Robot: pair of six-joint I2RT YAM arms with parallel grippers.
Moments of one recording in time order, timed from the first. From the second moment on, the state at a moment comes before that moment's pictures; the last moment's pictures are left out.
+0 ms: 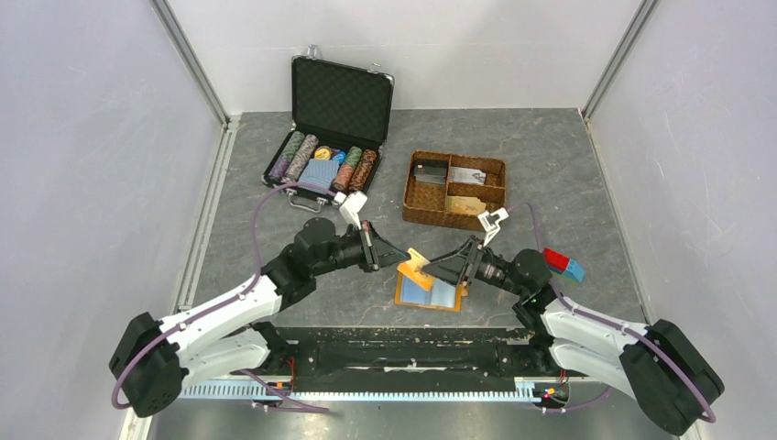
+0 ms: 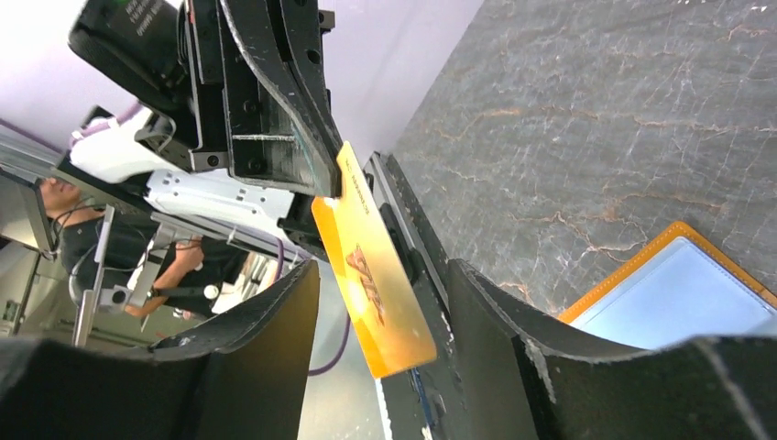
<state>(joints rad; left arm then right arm) -0.79 1.01 0.55 0.22 0.38 -0.93 0.61 0.99 0.14 0.92 -0.56 0.99</state>
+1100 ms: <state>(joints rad) -0.79 0.89 0.40 0.44 0.12 -1.14 0.61 1.08 0.08 1.21 -0.46 1.19</state>
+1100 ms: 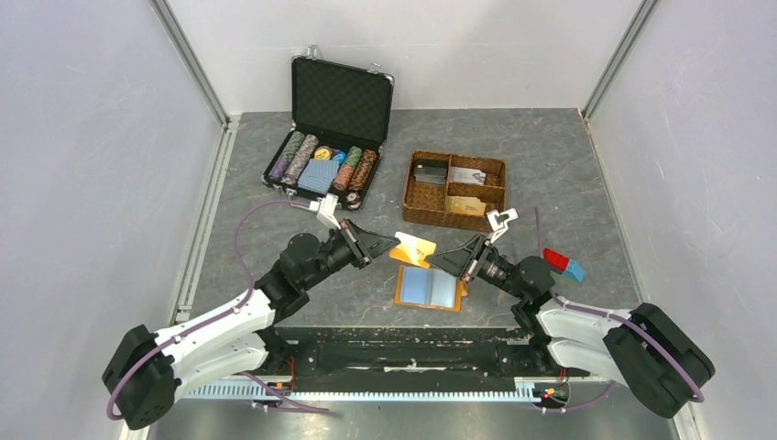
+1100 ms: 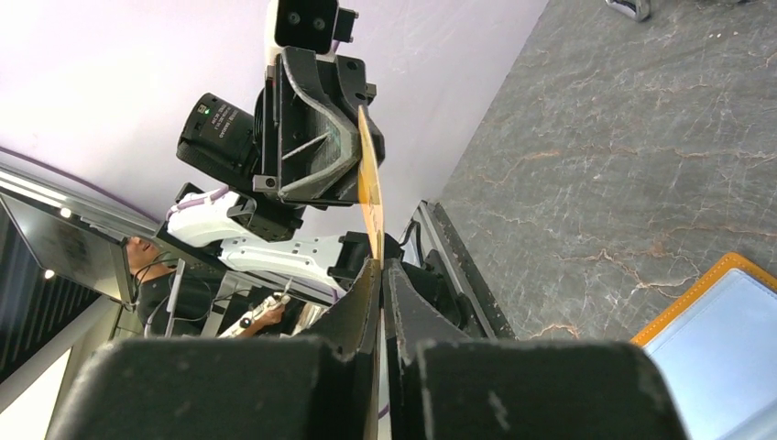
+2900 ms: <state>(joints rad) -0.79 0.74 0.87 -0.71 -0.22 -0.39 0.02 1.54 1.01 -0.23 -0.65 0.36</state>
